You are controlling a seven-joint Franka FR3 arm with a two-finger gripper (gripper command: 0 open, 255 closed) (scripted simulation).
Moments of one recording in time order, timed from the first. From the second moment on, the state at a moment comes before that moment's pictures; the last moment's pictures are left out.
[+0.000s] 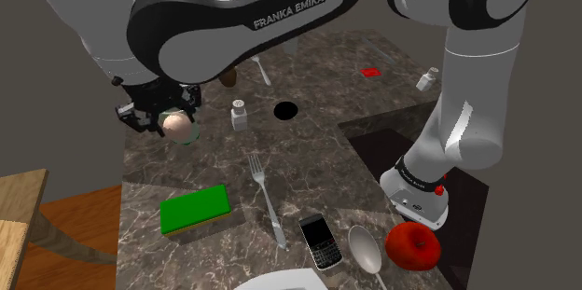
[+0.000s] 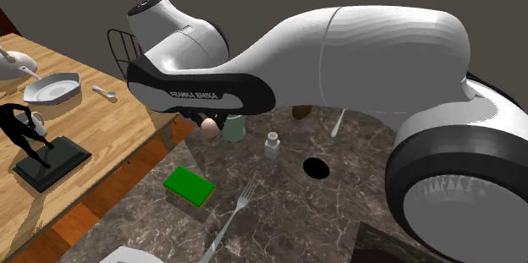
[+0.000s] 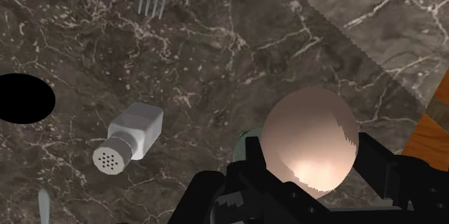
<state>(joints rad) 0.32 0.46 0.65 -1.48 -0.45 1.76 1.26</state>
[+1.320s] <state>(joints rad) 0.38 0.47 0.66 -1.18 -0.45 1.49 1.20</state>
